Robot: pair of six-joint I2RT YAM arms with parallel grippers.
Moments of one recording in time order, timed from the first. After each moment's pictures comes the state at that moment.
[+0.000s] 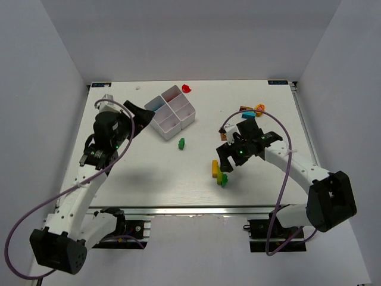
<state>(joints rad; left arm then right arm) -0.24 0.99 0.93 -0.21 0.06 -0.87 0.50 1.35 0.94 -0.66 -0.37 -0.16</state>
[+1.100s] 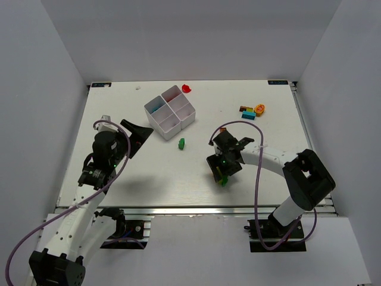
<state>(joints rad) -0.24 0.77 0.70 -0.26 0.09 -1.01 0.70 1.59 0.92 -0.61 -0.10 0.18</state>
